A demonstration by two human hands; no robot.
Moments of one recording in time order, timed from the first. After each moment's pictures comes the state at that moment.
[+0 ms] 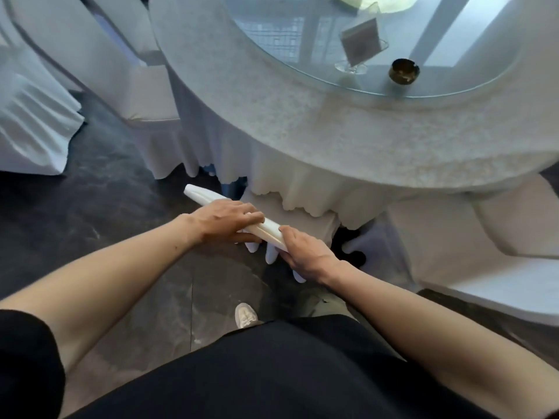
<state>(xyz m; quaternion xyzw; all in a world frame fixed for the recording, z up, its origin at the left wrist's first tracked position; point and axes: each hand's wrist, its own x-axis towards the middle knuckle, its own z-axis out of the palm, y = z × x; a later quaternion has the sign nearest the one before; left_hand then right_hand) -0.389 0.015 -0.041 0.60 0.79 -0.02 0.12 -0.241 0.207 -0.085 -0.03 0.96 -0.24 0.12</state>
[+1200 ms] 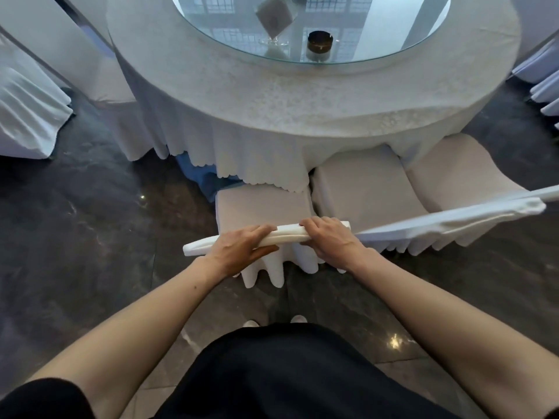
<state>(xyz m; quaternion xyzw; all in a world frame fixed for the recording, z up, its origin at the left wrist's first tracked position) -0.024 0.224 -0.066 0.46 0.86 0.20 0.05 0.047 0.465 -0.082 -0.10 0.99 -0.10 0.07</state>
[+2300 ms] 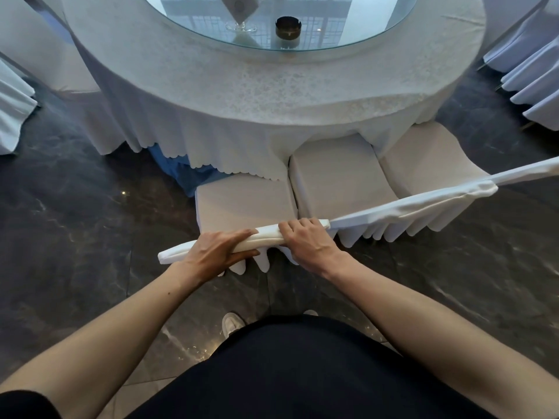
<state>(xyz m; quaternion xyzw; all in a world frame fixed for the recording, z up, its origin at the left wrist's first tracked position) 0.011 0.251 -0.079 0.47 0.86 0.19 0.01 0.096 0.475 -0.066 -0.08 0.99 -0.04 0.06</state>
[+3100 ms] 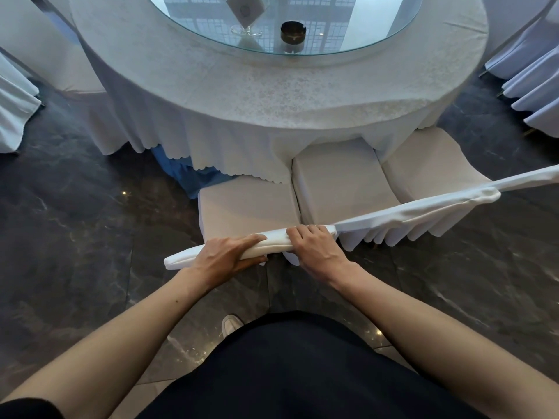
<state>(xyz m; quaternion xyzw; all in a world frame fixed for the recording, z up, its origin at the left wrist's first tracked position) 0.020 0.252 -0.079 0.47 0.86 0.21 0.03 0.105 0.478 -0.074 -0.05 0.99 -0.05 0.08</state>
